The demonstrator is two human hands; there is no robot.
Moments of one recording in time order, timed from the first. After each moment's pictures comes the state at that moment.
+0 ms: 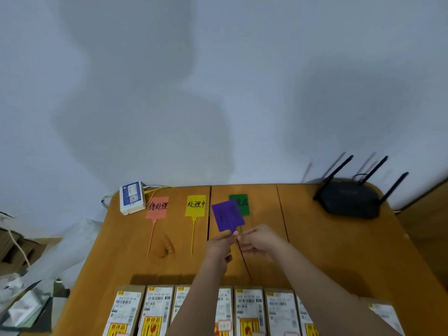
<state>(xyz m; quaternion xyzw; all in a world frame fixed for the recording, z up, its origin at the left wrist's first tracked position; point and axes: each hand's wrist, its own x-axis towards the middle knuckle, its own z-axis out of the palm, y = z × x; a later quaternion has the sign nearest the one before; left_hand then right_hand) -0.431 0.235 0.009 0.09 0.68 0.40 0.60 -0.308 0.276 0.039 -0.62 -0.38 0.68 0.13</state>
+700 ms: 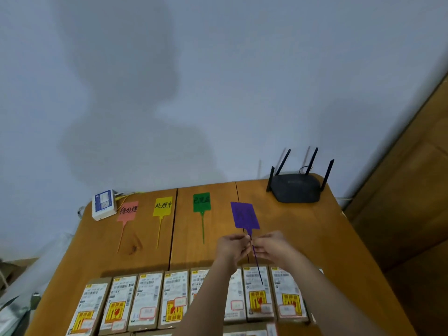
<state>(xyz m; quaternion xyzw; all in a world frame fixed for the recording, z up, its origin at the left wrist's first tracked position) -0.253 0.176 0.053 0.15 0.62 0.40 0.65 -0.120 0.190 0.057 -0.61 -0.30 0.68 0.26</state>
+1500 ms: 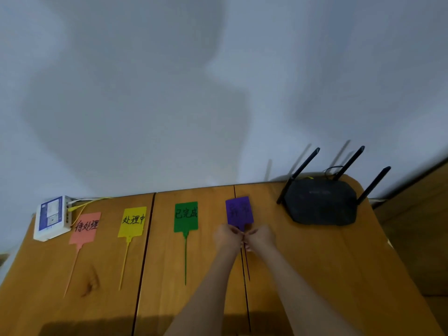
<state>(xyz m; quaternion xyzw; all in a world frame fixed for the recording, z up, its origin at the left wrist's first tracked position) -0.251 0.395 -0.106 0.33 0.80 0.22 0.45 -0.158 0.399 -0.093 -0.75 -0.38 0.52 0.14</state>
